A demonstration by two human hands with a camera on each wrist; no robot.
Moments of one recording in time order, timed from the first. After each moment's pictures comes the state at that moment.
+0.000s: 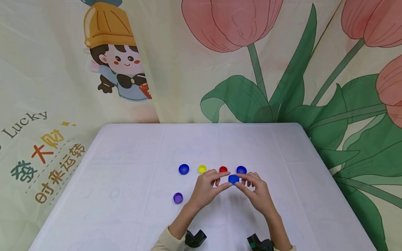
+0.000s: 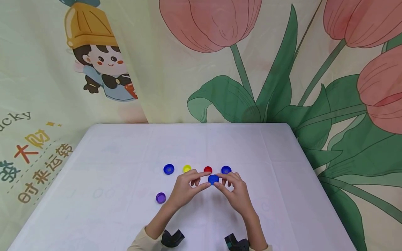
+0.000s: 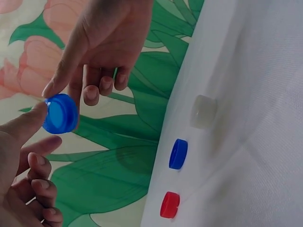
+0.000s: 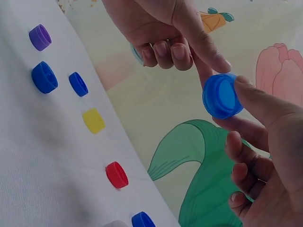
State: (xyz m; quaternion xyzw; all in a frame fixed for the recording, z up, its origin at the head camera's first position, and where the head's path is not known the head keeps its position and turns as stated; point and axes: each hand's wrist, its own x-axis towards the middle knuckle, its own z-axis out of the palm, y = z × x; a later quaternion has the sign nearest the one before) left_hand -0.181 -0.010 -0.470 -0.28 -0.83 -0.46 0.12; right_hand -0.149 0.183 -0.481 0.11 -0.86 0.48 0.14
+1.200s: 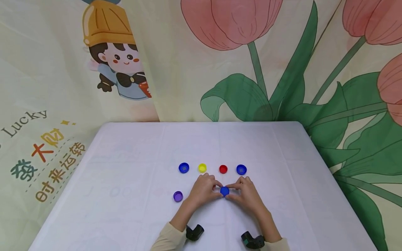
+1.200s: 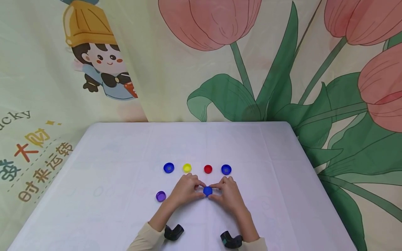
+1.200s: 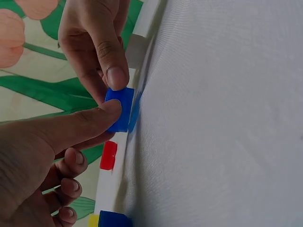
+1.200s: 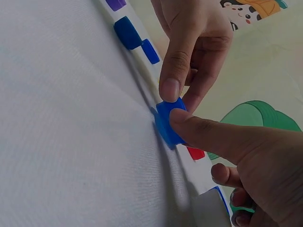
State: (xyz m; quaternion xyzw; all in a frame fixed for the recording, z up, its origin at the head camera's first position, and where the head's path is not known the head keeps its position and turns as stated) left_hand -0.200 -0.019 -0.516 -0.31 -0.92 -0.22 0.02; right_hand -0.164 0.169 -0.526 0.10 -0.94 0.31 0.03
